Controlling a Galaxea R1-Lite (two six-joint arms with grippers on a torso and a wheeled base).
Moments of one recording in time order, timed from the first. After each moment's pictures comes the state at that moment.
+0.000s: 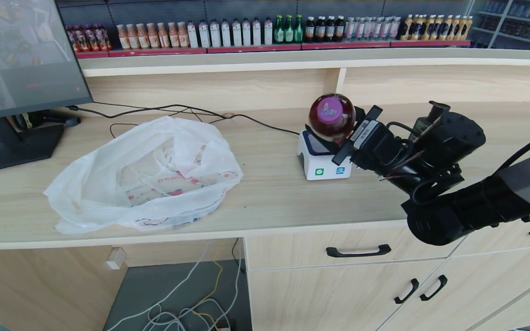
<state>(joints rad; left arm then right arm) 0.00 0.00 0.00 0.00 0.00 0.01 0.38 2.07 -1.09 -1.49 0.51 -0.83</state>
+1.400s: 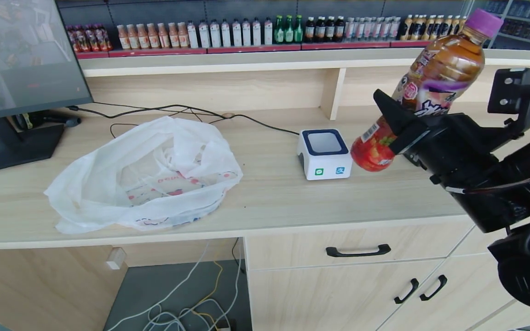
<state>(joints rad) 0.00 0.00 0.00 0.00 0.00 0.01 0.45 1.71 -0.68 -1.57 0.01 0.06</state>
